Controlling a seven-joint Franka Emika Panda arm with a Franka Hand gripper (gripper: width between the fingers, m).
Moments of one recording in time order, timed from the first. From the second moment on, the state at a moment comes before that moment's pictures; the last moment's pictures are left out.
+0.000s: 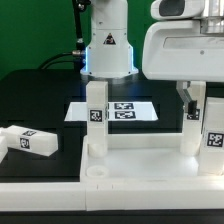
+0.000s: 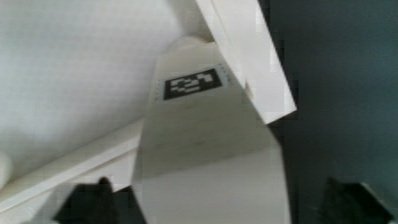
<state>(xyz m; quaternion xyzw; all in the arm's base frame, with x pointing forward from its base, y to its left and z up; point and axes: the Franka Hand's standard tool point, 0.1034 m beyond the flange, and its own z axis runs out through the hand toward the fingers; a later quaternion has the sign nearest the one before) 0.644 0.112 0.115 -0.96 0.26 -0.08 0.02</state>
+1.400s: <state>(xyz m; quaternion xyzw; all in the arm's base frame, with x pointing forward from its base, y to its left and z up) 0.640 0.099 0.115 -0.78 0.62 -0.04 0.07</state>
